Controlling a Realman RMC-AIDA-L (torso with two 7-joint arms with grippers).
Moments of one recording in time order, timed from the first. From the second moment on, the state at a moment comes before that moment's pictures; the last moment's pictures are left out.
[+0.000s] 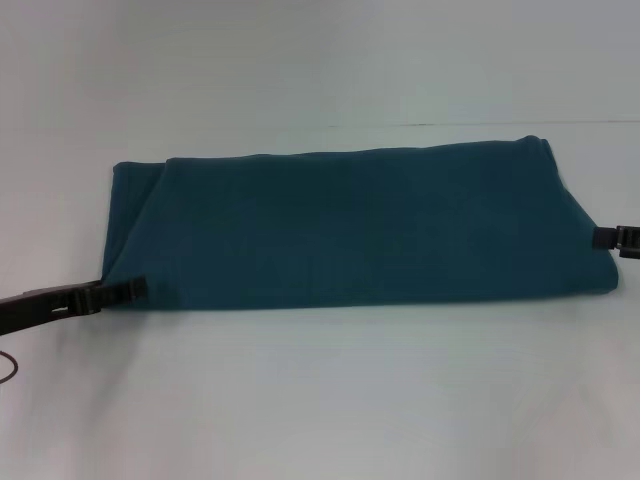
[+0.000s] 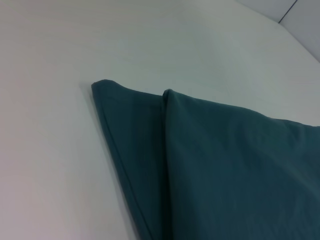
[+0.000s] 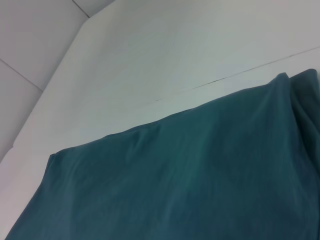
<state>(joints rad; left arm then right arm) -0.46 -2.14 0.49 0.77 2.27 1.19 -1.94 0.52 1.91 -0.50 -0.69 -2.23 -1.43 2.15</state>
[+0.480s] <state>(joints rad) -0.46 -2.14 0.50 0.78 2.27 1.18 -1.94 0.52 1.91 -0.49 -0.69 -2.23 -1.42 2.15</state>
